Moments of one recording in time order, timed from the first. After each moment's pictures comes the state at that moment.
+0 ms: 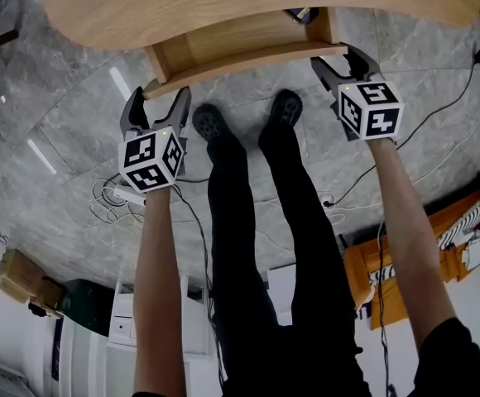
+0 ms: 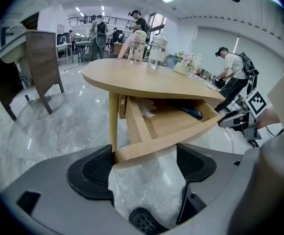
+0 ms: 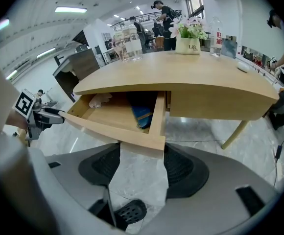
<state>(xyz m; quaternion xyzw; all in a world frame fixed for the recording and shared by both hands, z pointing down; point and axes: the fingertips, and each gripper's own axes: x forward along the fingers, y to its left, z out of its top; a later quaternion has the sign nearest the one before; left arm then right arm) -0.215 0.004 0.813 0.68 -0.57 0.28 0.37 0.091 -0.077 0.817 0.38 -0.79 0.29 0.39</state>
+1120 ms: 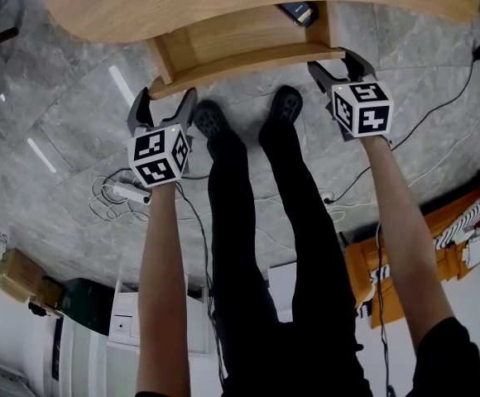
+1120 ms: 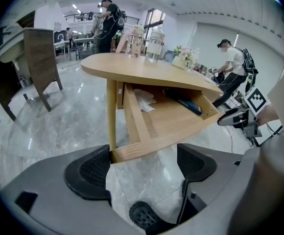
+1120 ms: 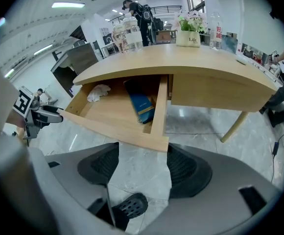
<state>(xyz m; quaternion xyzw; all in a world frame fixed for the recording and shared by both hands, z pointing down) -0.207 0.025 0.828 0.68 -0.55 0.30 0.38 0.096 -0.053 0.834 0.38 -0.77 0.30 0.41</state>
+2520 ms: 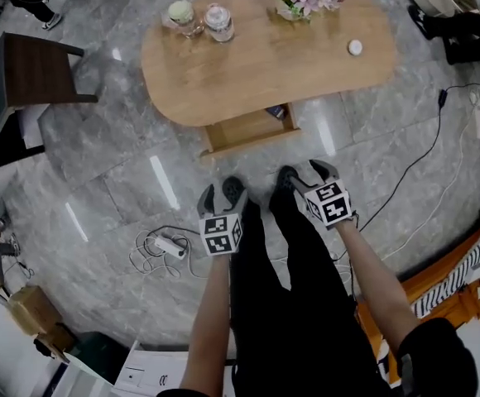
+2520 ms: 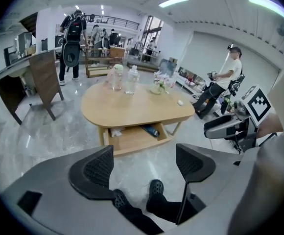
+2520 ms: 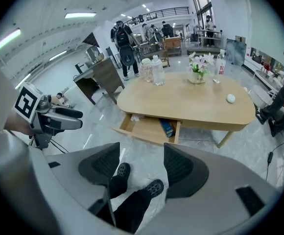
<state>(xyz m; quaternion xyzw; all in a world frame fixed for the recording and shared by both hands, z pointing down) -0.107 0.088 0.578 0.69 -0.55 0.27 0.38 0.088 0.038 0.588 0.32 -0.81 0.31 0.39</state>
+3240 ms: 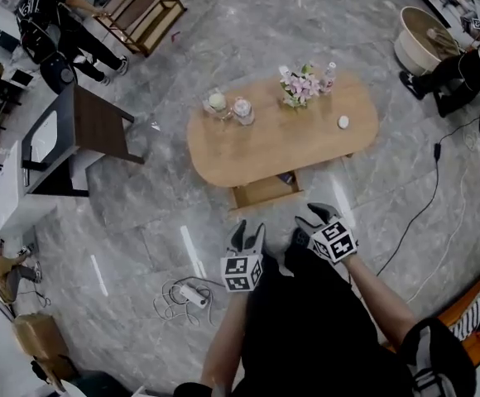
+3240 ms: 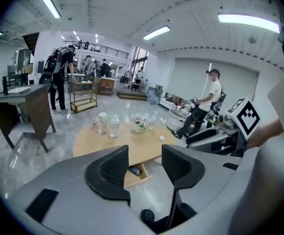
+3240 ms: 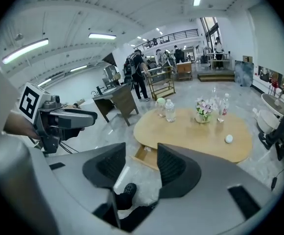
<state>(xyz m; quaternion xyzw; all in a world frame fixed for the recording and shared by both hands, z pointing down) -0.045 0.057 0.352 0.76 -0.56 0.17 0.27 0.090 0.025 0.385 0.29 -0.88 0.24 0.29</state>
